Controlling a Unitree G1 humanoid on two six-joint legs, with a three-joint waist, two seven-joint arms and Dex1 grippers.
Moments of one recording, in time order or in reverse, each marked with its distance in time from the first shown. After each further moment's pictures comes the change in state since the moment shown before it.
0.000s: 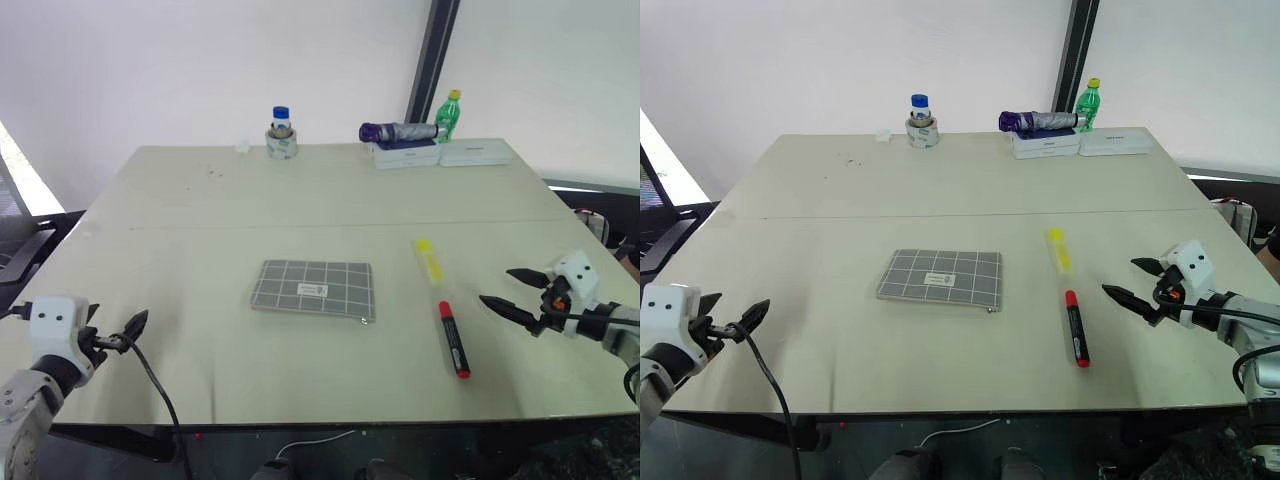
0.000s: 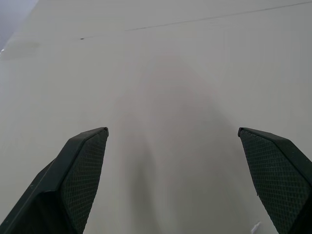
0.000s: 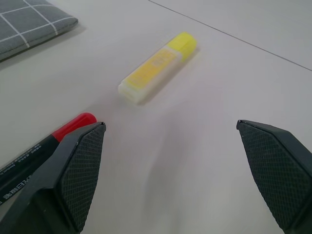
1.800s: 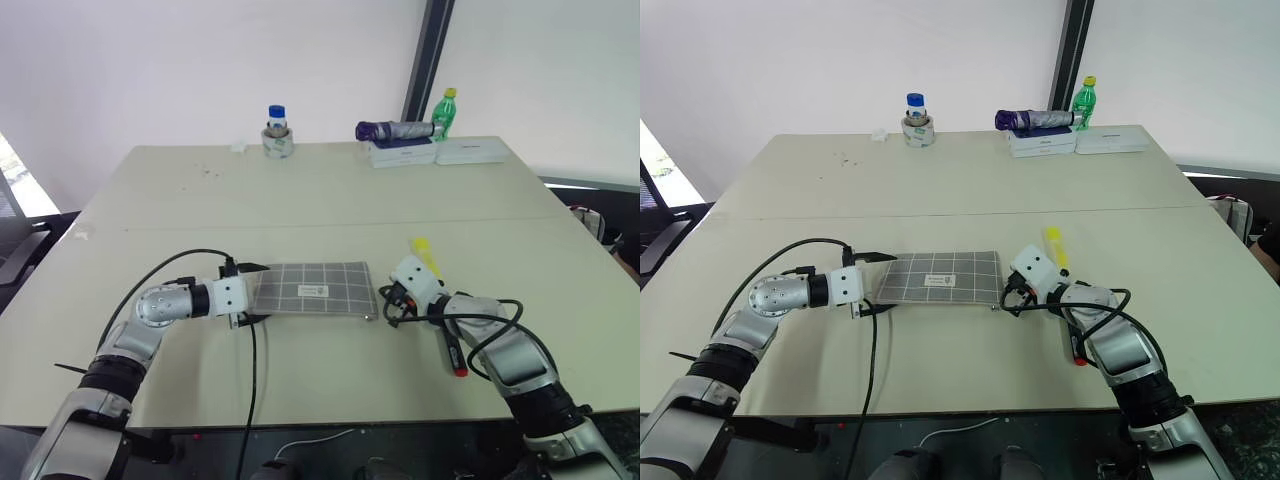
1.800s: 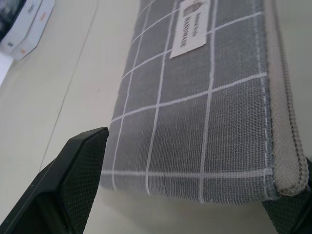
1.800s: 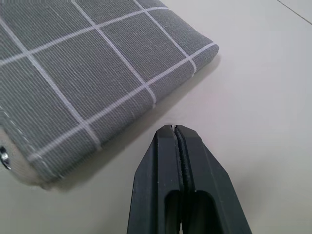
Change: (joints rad) left arm -0.722 0.028 -0.750 0.857 0.517 -1.104 -0.517; right arm -0.196 0.324 0.504 -0.351 -0.310 0.391 -0.408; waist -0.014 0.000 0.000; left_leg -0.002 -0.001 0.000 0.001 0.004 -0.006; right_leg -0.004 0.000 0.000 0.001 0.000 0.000
